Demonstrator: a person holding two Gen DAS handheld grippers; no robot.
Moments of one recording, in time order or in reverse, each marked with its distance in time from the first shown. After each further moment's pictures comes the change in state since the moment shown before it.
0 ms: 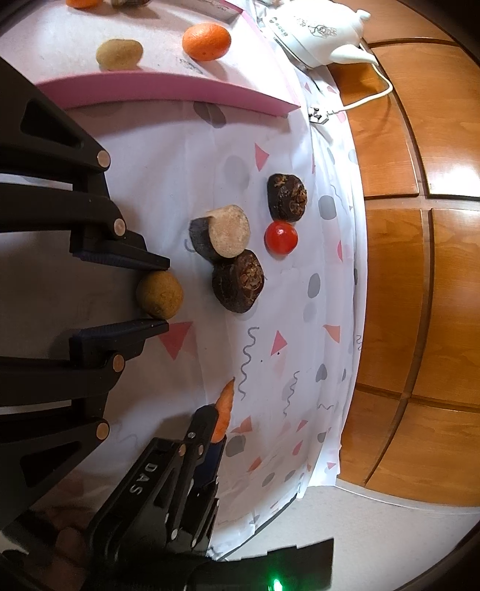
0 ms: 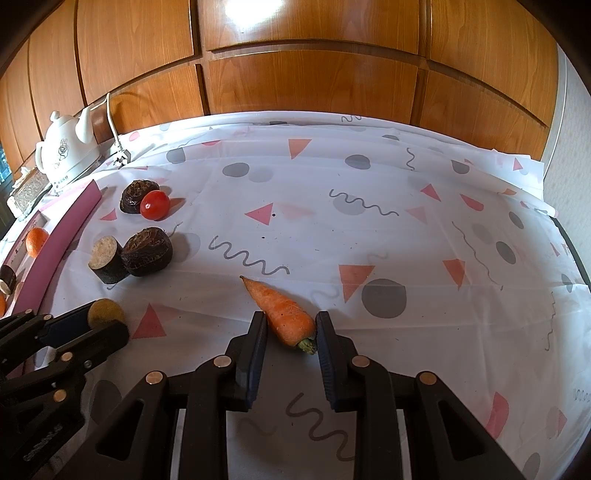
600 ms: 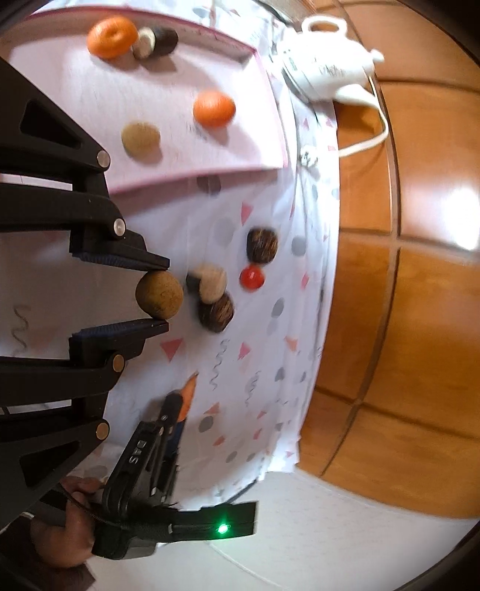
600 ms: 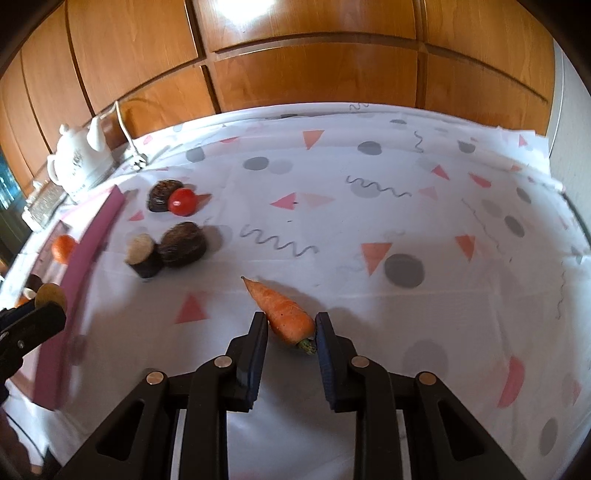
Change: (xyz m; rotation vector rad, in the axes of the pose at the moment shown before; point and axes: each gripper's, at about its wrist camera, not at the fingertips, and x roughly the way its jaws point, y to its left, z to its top) left arm -0.080 0.050 -0.002 -0.107 -0.082 -0.051; right arm -0.020 0.009 -0.004 0.080 0.047 0.101
